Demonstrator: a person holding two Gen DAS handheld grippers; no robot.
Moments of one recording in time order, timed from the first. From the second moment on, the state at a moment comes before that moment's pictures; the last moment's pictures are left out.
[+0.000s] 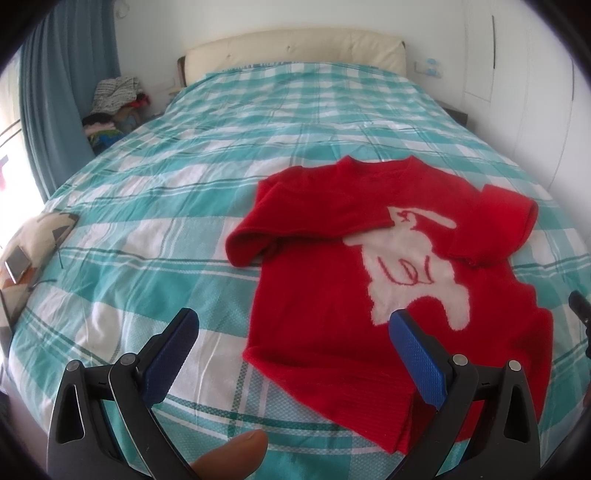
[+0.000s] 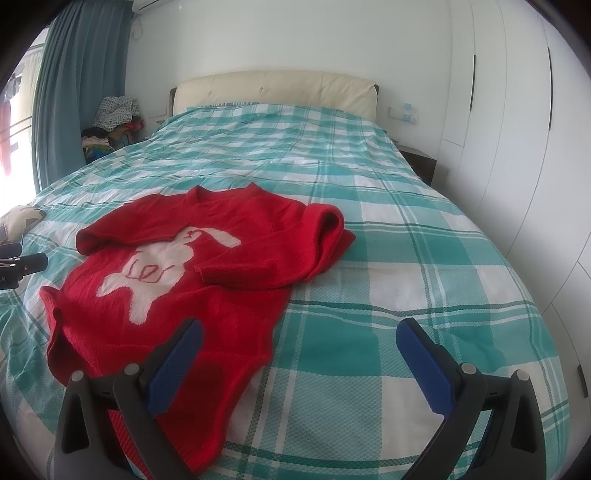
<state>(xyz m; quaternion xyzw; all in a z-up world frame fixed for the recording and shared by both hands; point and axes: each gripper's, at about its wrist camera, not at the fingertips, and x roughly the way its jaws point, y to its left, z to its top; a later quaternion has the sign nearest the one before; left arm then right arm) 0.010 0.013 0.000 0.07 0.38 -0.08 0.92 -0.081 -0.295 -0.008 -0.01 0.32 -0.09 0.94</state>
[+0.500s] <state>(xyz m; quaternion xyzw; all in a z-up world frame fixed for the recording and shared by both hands) 0.012 0.015 -0.001 0.07 0.39 -0.08 0.92 -0.080 -0.293 -0.009 -0.01 0.32 -0.09 0.94</state>
